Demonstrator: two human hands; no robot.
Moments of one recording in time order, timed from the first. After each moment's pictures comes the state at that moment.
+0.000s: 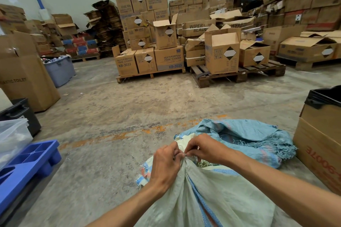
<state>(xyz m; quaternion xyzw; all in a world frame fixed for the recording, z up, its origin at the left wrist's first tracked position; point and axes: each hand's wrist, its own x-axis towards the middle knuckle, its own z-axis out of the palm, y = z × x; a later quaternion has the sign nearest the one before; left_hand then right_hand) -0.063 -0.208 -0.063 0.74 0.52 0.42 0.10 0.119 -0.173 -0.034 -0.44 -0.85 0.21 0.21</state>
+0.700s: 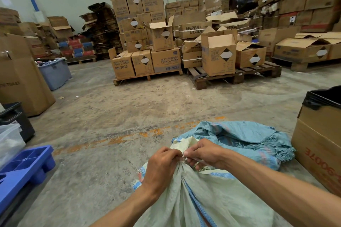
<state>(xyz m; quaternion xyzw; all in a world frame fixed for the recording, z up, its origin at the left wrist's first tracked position) -0.075 -0.195 -0.067 0.82 0.42 0.39 -0.06 0.115 -0.173 -0.037 -0.49 -0.53 0.63 0.29</state>
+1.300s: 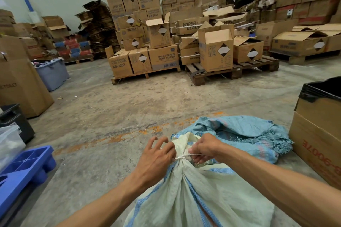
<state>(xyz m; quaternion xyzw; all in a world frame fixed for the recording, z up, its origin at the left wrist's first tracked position) -0.092 -0.184 -0.055 0.88 0.36 0.13 -0.28 0.119 -0.173 -0.039 -0.61 -0.53 0.52 0.28</state>
